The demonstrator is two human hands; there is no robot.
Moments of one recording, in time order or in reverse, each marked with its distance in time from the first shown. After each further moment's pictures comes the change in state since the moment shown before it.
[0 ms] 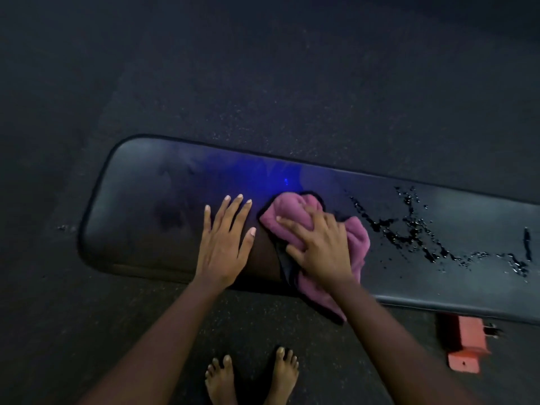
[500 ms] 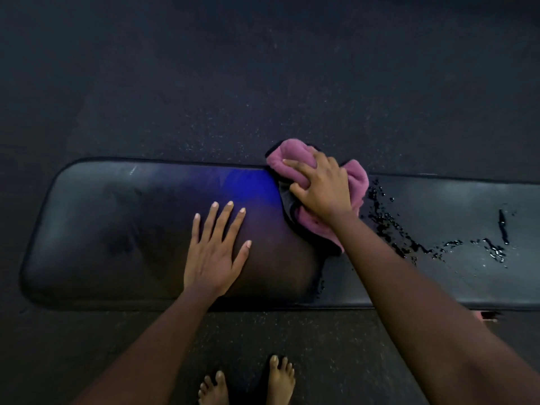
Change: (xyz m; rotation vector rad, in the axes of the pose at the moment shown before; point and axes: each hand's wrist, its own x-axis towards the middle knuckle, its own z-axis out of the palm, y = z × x) left_hand 0.023 0.046 0.030 0.280 -0.076 0.099; right_hand 0.078 0.114 -0.011 0.039 0.035 0.182
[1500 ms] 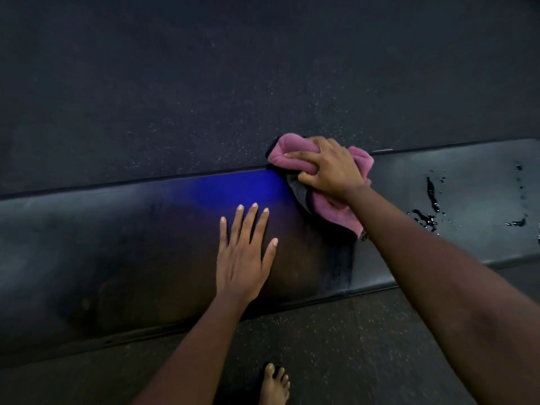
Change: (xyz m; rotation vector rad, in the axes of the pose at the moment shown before) left_hand 0.036 0.172 0.011 -0.158 -0.088 0.102; right_hand -0.021 0.172 -0.025 0.034 -0.053 -0.032
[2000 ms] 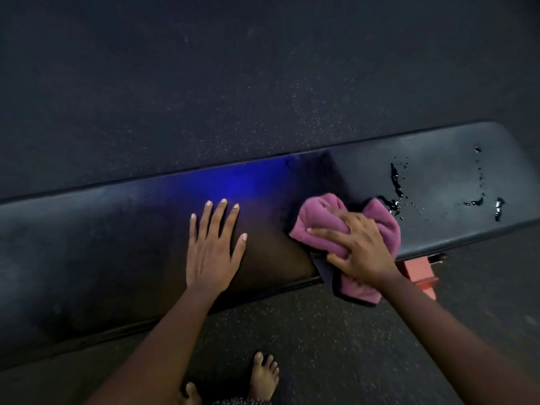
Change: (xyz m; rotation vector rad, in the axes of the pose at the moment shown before) left_hand -0.001 0.000 0.002 0.077 -0.008 0.020; right_hand -0.187 0.021 0.015 0.063 0.072 0.002
